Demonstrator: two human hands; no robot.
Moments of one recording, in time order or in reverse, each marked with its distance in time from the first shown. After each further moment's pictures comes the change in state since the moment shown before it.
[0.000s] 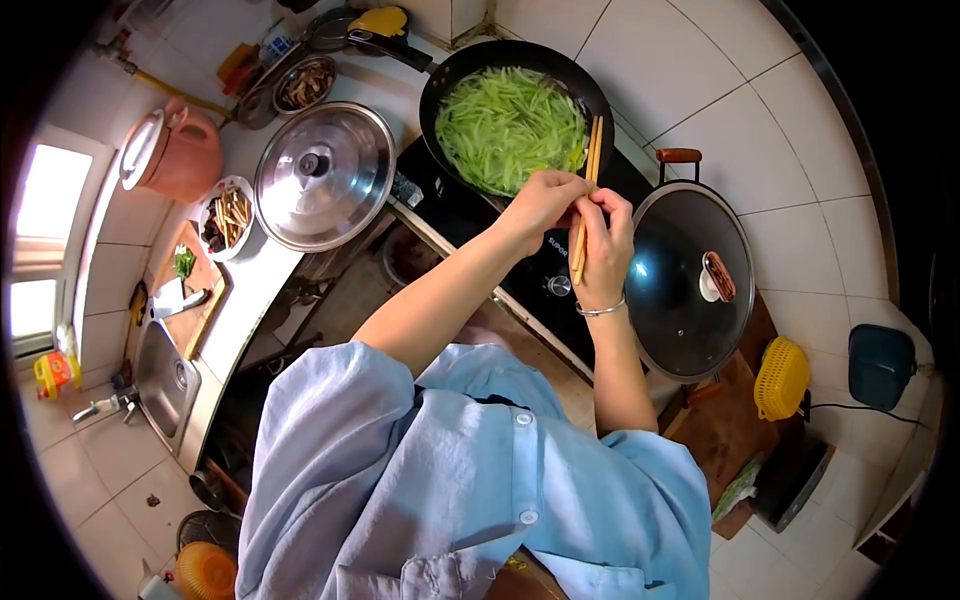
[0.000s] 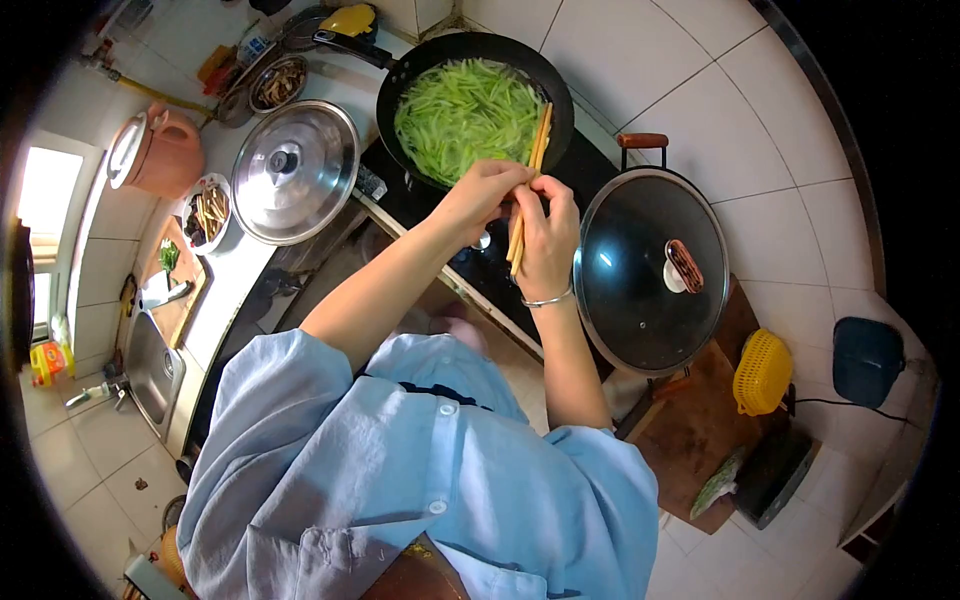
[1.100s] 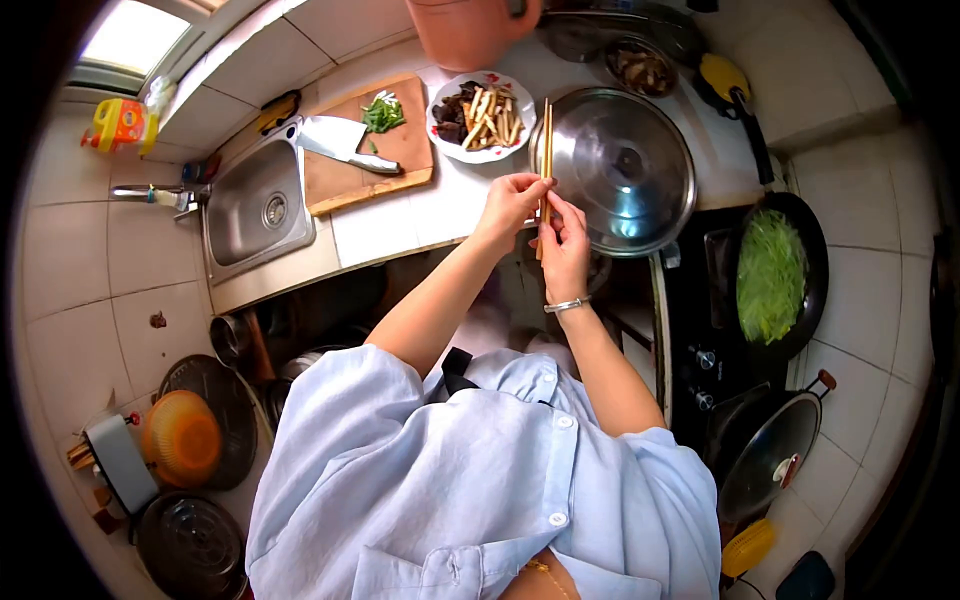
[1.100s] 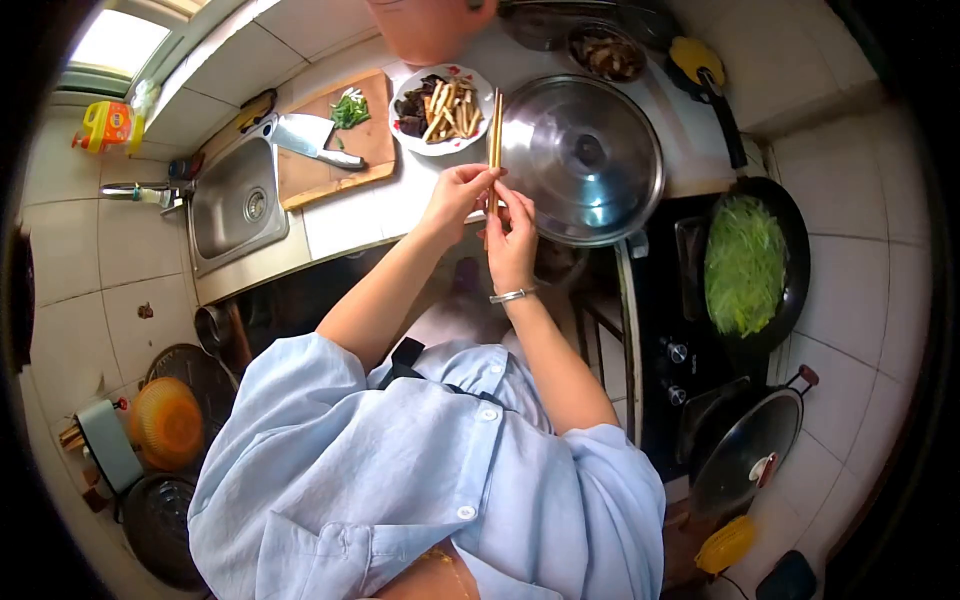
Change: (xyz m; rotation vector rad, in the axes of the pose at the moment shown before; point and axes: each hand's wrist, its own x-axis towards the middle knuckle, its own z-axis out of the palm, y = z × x) left_hand -0.246 0.021 -0.371 -0.147 0.817 0.279; right_hand -0.052 -0.316 0.288 1.173 -0.649 0.505
